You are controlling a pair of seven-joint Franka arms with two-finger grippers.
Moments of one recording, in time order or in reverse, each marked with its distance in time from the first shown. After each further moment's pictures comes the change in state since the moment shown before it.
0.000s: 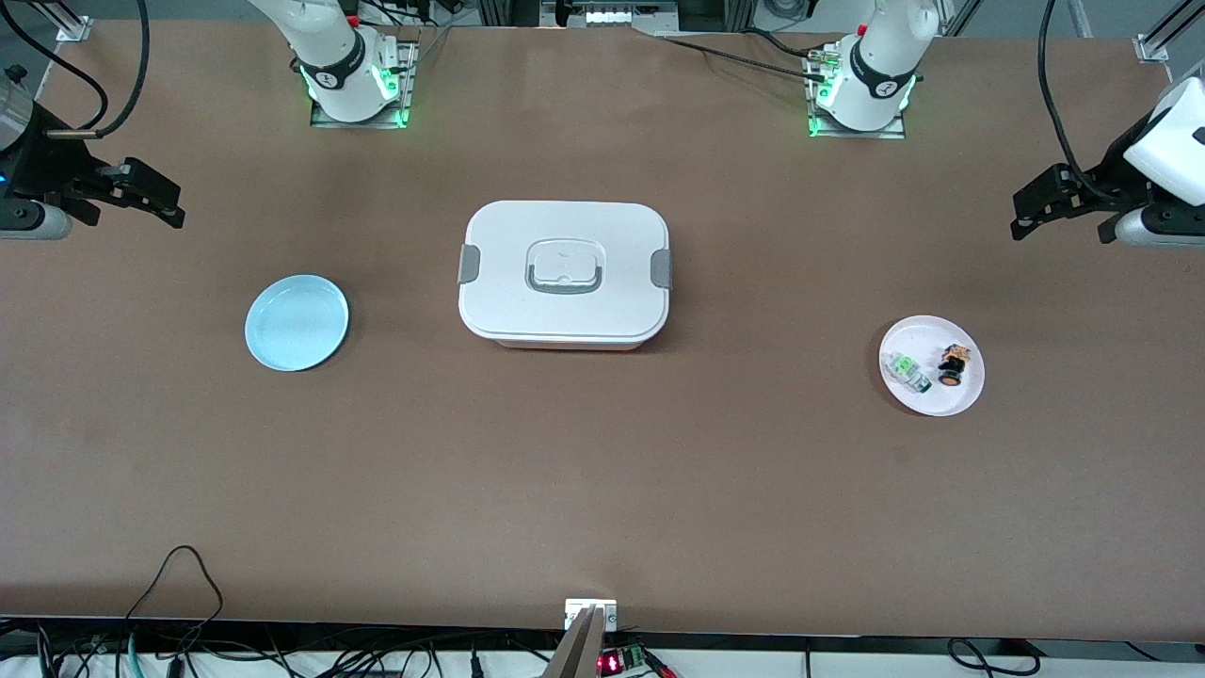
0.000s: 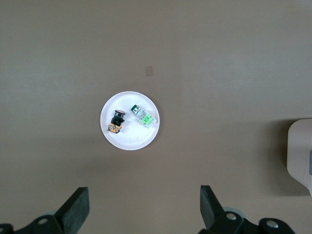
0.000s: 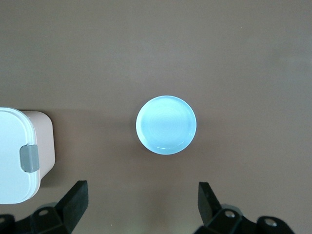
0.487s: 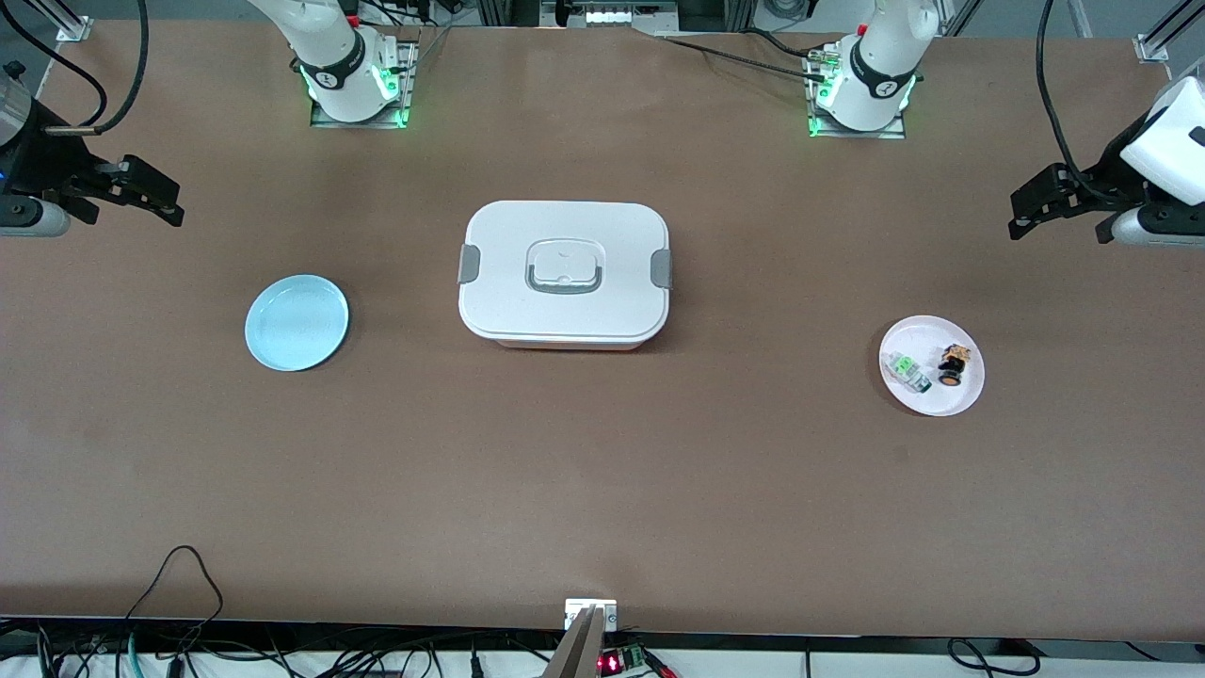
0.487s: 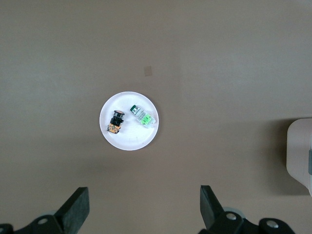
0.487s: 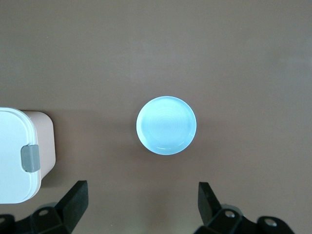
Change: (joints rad) left arm -0.003 0.000 -0.001 0.001 0.000 0.000 0.000; right arm 0.000 -0.005 0.001 0.000 0.000 0.000 0.000
